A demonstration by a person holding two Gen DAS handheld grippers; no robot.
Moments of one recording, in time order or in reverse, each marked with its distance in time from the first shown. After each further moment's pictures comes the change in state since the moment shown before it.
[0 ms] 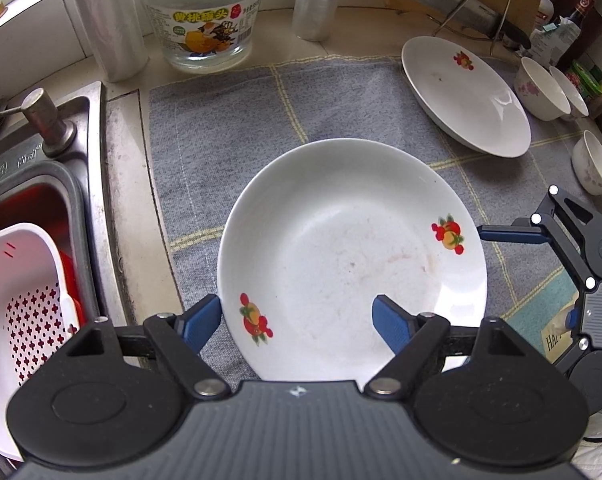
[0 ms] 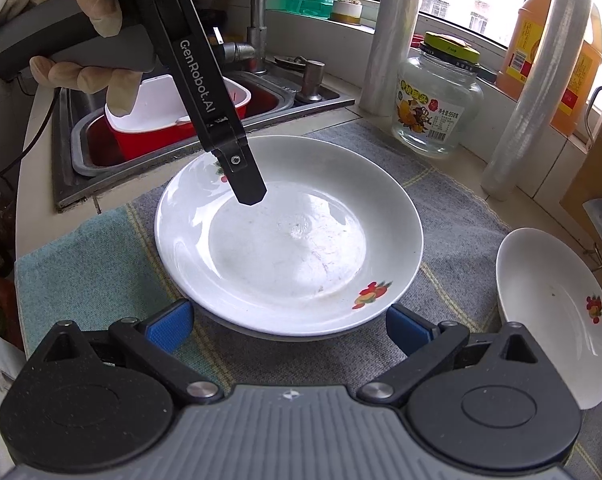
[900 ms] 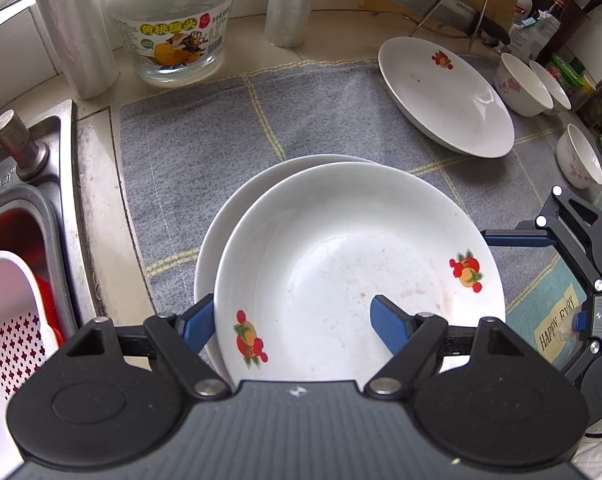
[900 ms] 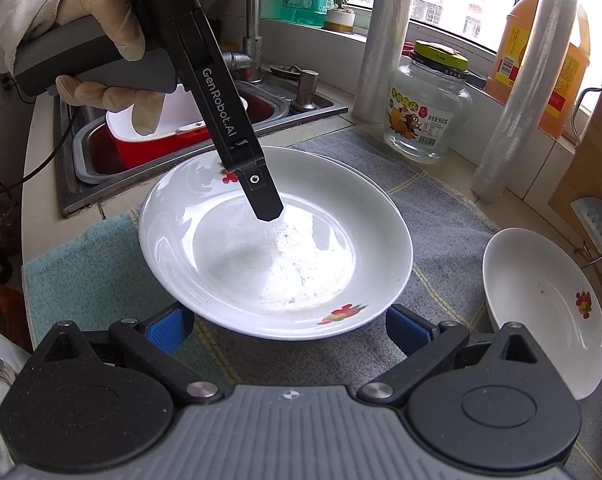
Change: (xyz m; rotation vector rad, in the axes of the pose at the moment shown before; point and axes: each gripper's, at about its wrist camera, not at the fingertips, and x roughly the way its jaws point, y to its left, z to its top) left arm 0.009 -0.004 0.007 0.049 -0.013 -0.054; right arm -0.012 0.001 -0.003 0.010 -0.021 -0.010
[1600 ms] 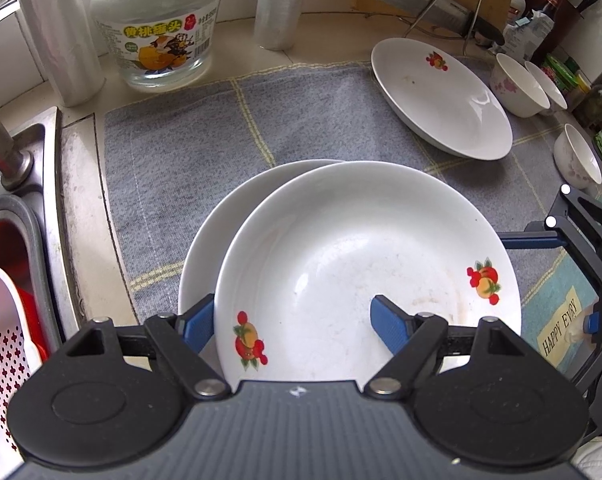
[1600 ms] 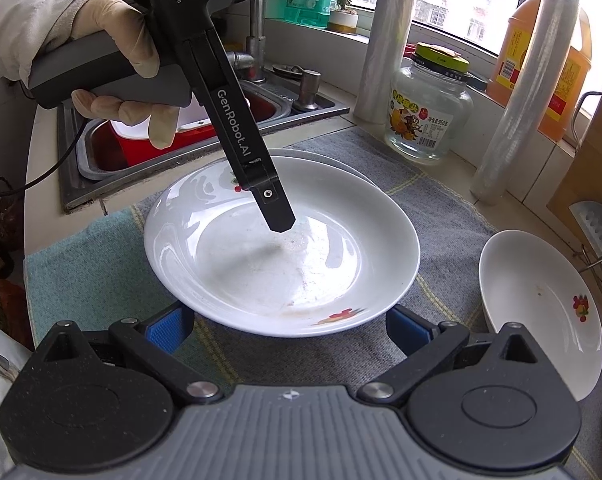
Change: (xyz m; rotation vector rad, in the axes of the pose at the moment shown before) left arm 0.012 -0.002 0.003 0.019 -0.023 -0.021; right arm -0.005 0.001 0.001 -0.012 0.002 0.001
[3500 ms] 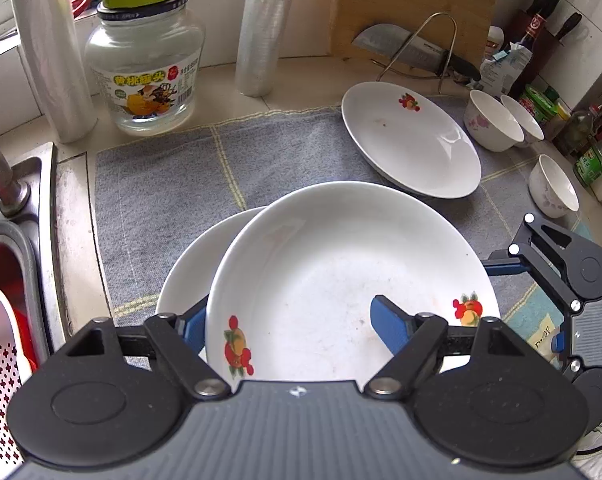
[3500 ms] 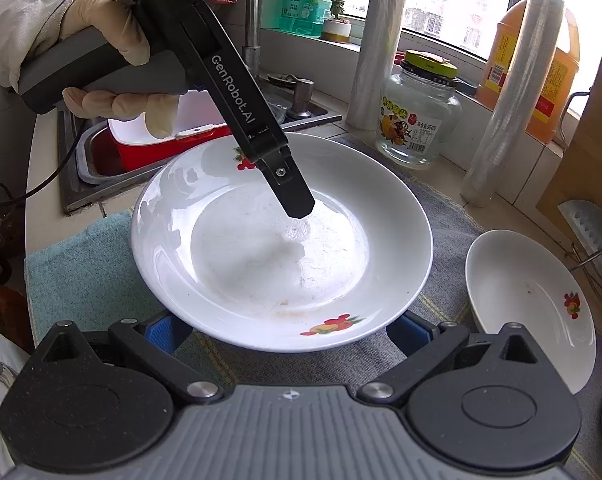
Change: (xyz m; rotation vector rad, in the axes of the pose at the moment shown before) left arm -0.021 -0.015 0.000 -0.013 -0.118 -0.027; right arm -0.010 -0.003 -0.006 0.007 -0.029 -0.009
